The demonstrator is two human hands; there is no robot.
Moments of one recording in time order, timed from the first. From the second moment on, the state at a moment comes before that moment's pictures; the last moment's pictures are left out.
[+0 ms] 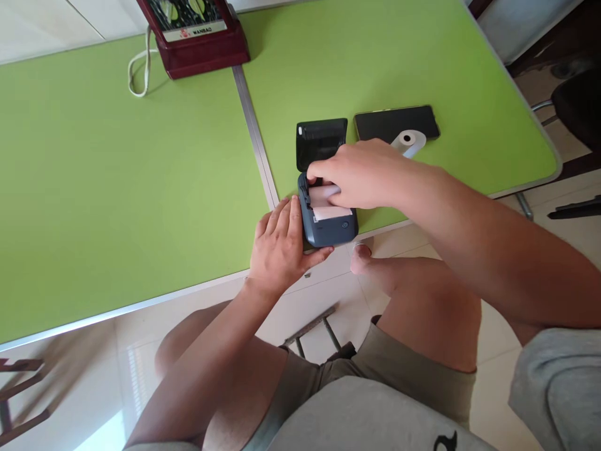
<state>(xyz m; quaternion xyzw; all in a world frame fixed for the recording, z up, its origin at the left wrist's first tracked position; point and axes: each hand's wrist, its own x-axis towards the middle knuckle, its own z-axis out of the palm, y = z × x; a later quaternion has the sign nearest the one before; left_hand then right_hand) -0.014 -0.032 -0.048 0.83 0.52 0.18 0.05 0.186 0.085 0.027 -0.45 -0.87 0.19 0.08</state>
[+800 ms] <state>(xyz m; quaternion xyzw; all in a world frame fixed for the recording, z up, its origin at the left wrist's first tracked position) -0.013 -0.031 -0.046 0.83 0.54 0.16 0.06 0.231 0.042 -0.057 -0.54 -0.71 0.14 0.43</state>
